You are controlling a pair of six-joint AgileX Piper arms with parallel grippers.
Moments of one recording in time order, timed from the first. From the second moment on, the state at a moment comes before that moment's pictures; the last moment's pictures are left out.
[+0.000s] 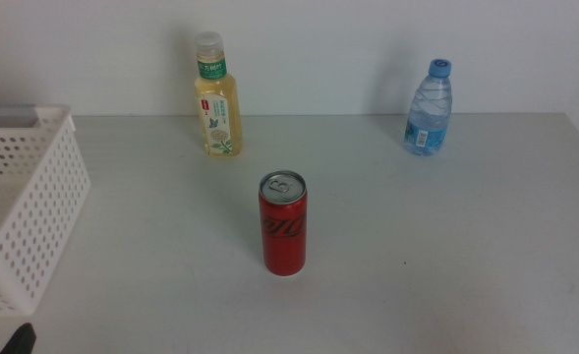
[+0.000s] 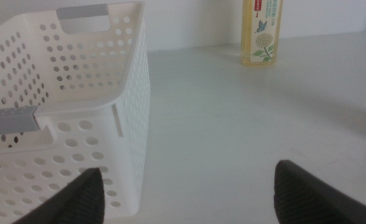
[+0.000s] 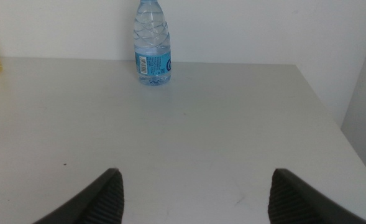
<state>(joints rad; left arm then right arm) -0.04 -0.01 0.03 0.01 0.26 0.02 0.01 -0.01 0.03 0.06 0.22 -0.05</state>
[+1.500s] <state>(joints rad) -0.49 1.10 -0.17 0.04 -0.55 -0.06 0.01 -0.01 0.03 0.06 0.22 -0.05</state>
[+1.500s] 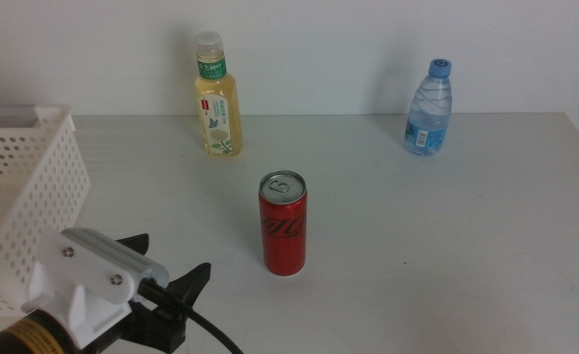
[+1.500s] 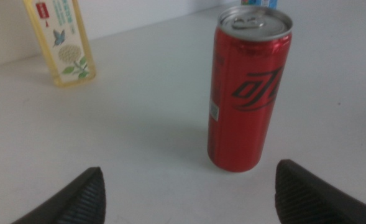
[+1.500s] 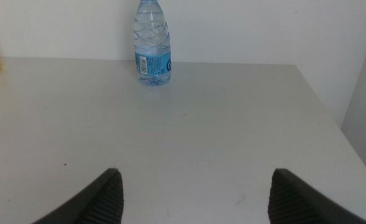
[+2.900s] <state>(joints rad) -0.49 1.96 -0.61 0.31 -1.11 -0.27 0.01 -0.01 0.03 0.06 0.22 -0.05</state>
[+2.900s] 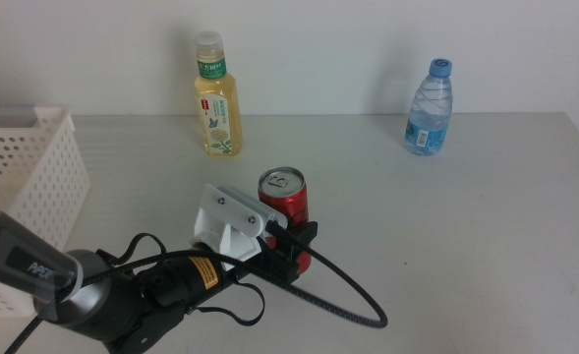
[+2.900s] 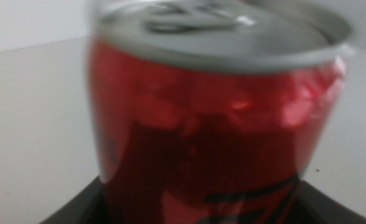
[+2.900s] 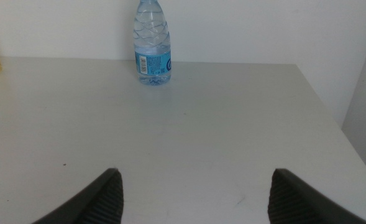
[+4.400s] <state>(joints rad) 0.29 1.60 -1.56 -0.13 1.04 0.38 0.01 -0.01 0.03 0.06 0.22 -0.05</state>
